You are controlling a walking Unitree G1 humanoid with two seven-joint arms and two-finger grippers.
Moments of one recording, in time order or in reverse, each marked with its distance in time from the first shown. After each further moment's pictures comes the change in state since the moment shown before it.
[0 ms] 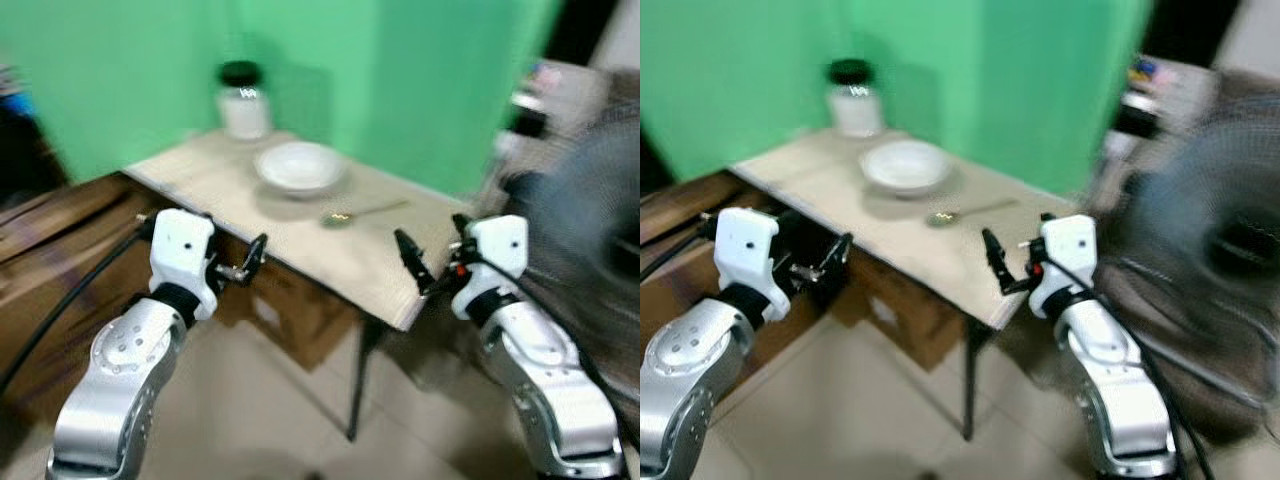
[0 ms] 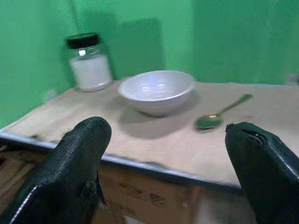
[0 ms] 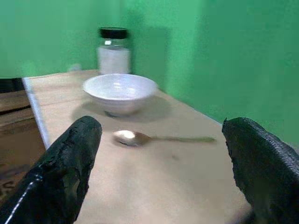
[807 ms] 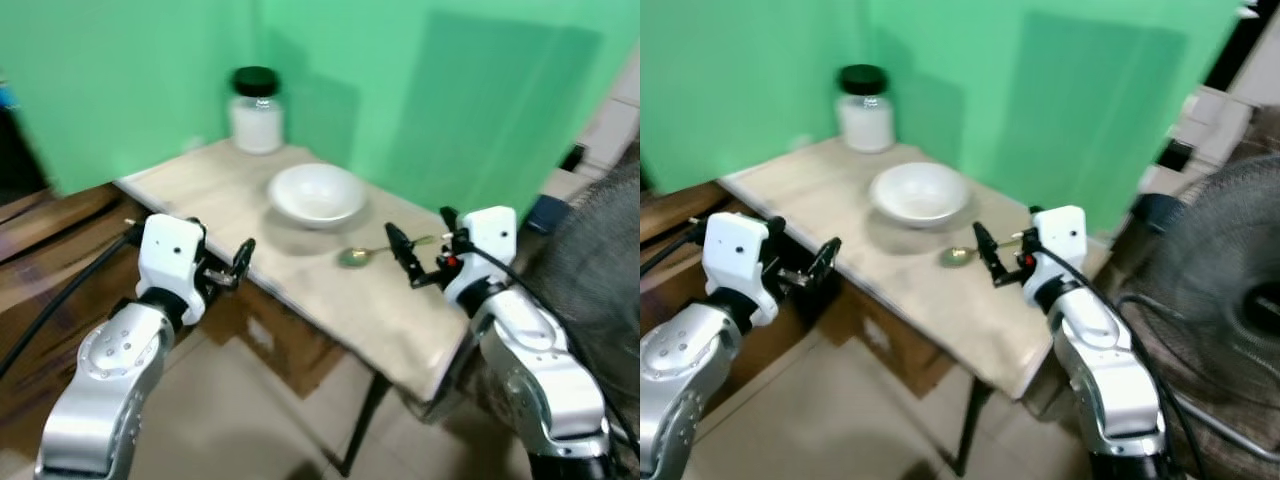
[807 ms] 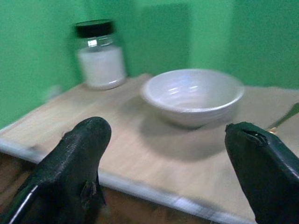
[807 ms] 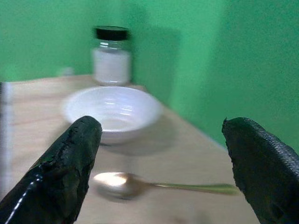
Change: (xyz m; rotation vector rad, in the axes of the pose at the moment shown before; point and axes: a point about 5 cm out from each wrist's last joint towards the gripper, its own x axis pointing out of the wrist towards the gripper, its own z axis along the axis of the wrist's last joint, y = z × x) left arm -0.001 0.002 -0.008 -0.005 0.039 0.005; right arm 0.009 -0.007 -0.002 0.004 0.006 -0.010
